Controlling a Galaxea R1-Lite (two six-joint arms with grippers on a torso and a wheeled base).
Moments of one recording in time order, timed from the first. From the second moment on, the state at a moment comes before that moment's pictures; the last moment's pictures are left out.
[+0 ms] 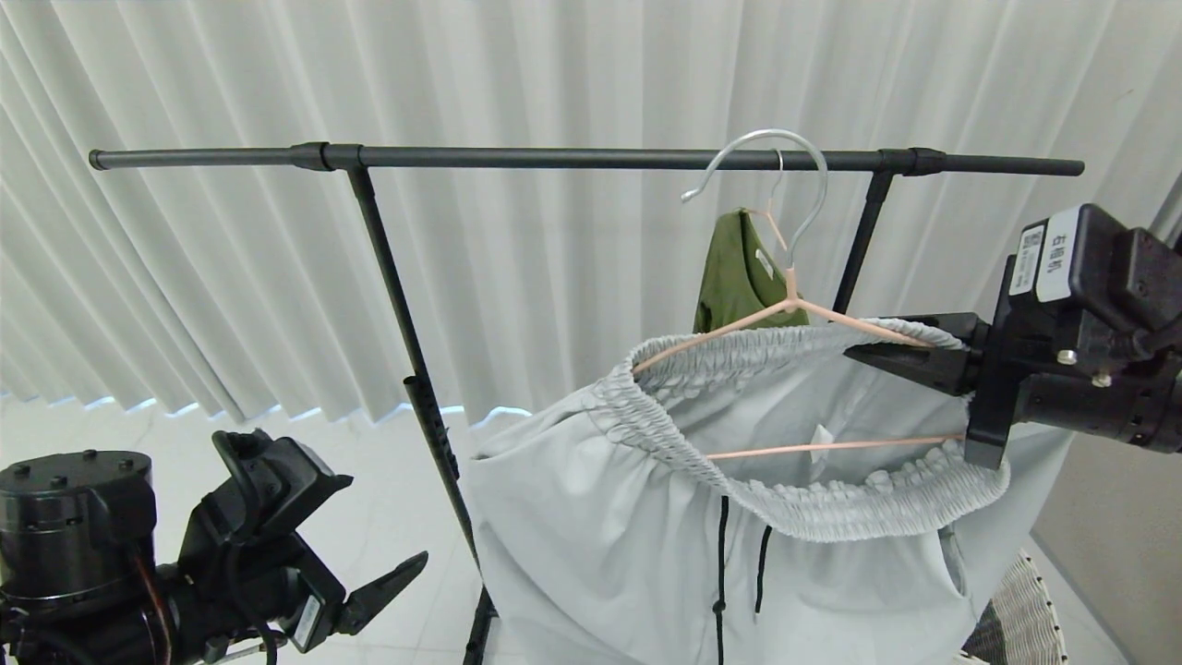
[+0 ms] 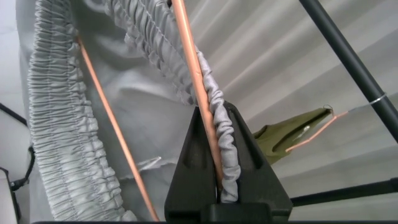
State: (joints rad) left arm -0.17 1.40 -0.23 -0.70 -0.28 0.50; right arm 0.59 1.33 -0.88 -0.29 0.35 -0.69
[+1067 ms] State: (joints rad) left arm -0.15 1.37 -0.24 -0.84 -0.27 0.48; right arm 0.55 1.33 -0.86 -0.28 0.22 -0.62
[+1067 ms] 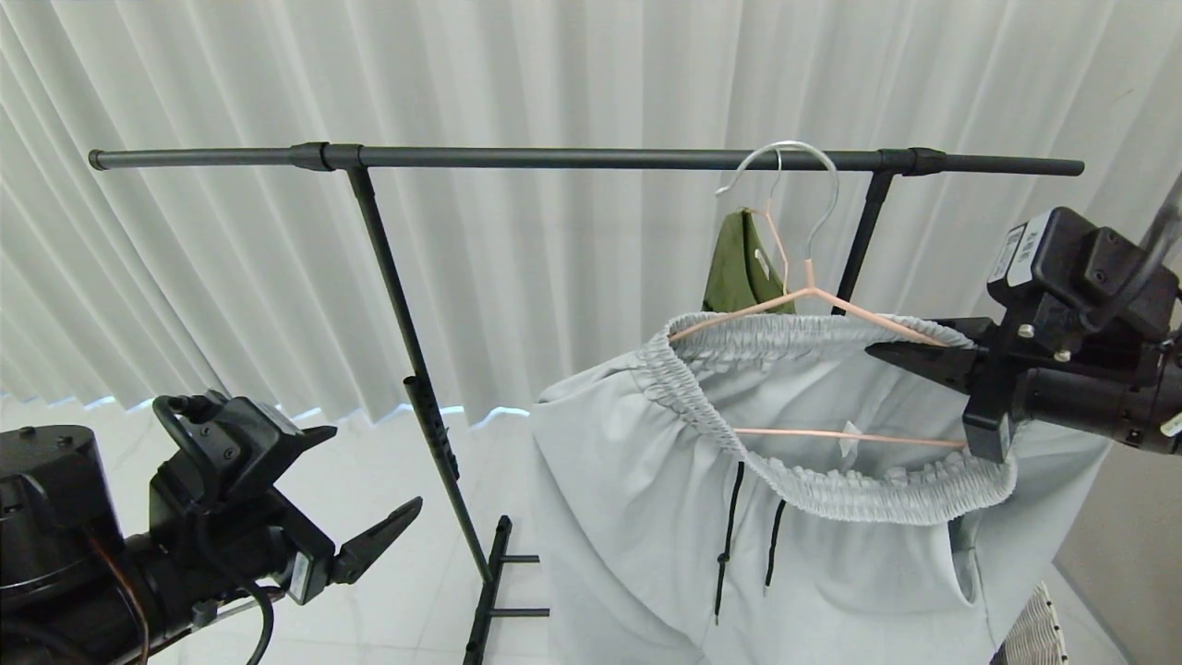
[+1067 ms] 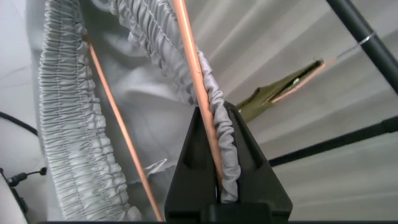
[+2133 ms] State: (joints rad) left arm -0.16 1.39 -0.28 -0.84 -0.21 0.47; right arm 0.49 1.32 -0.83 -0.20 0.05 -0.46
